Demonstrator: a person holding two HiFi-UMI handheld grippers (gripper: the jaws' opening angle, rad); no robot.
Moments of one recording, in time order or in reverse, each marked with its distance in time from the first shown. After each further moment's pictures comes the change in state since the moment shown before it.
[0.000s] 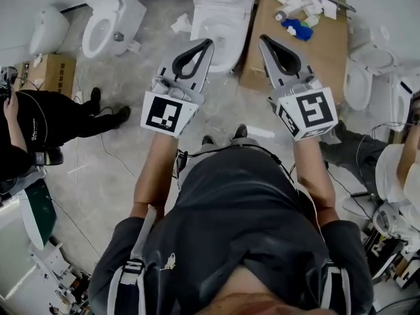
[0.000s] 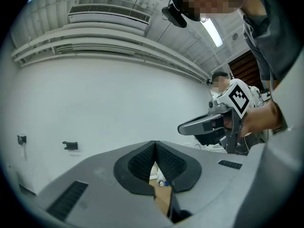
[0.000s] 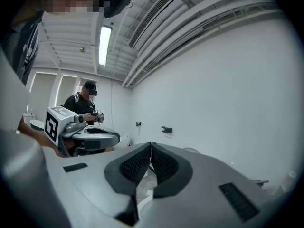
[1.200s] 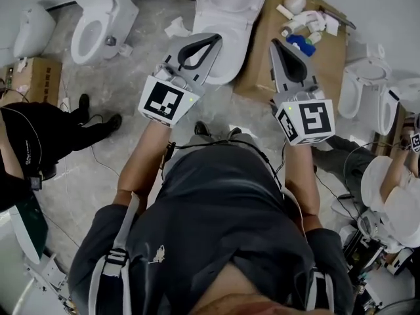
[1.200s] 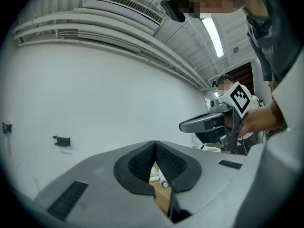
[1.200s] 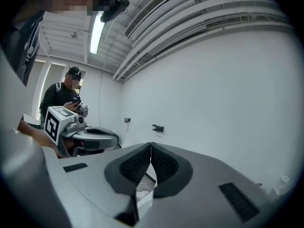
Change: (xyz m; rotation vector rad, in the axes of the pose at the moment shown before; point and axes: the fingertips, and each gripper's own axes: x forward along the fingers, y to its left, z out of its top) left arm 0.031 0.132 -0.031 -0.081 -0.022 -0.132; right arm 0.122 -0.008 0.019 -0.023 0.052 -0.155
